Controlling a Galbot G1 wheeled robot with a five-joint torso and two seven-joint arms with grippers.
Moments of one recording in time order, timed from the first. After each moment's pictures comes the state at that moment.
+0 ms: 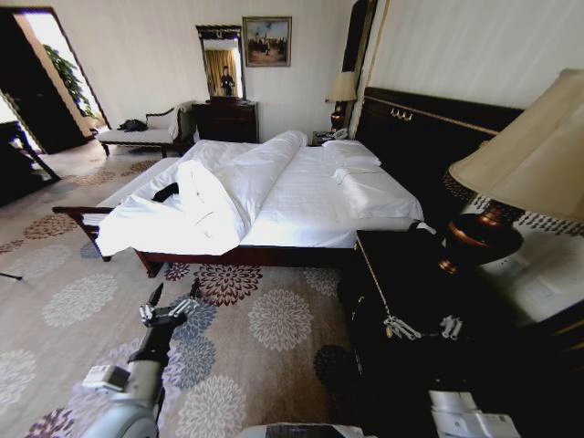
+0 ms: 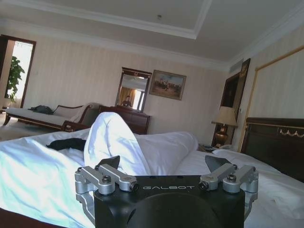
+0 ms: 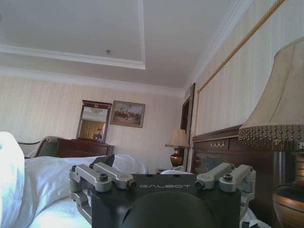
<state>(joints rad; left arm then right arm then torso) 1.87 -1.31 -0.71 -2.45 -0.52 -0.02 -0.10 -1.99 1.51 0.80 2.37 0.16 0.40 -0.09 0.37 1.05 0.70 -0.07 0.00</state>
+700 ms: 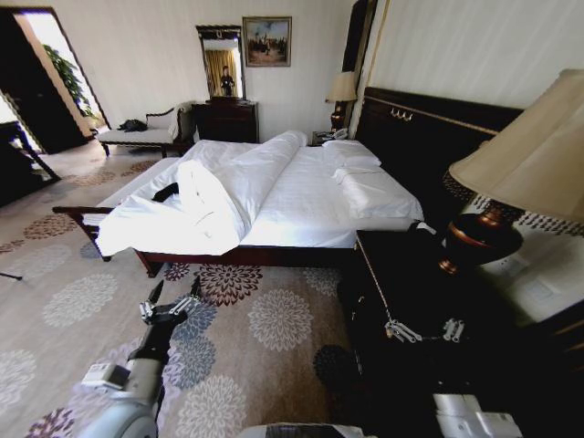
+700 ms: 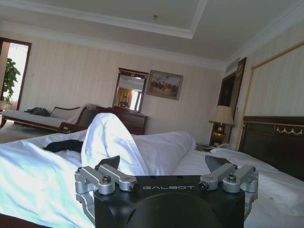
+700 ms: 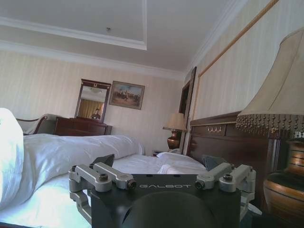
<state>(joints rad) 1.86 -1.30 -0.70 -2.45 -0.51 -0.02 -0.10 -2.03 1.51 0.81 2.40 0.12 0.31 -0.07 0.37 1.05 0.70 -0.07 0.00</state>
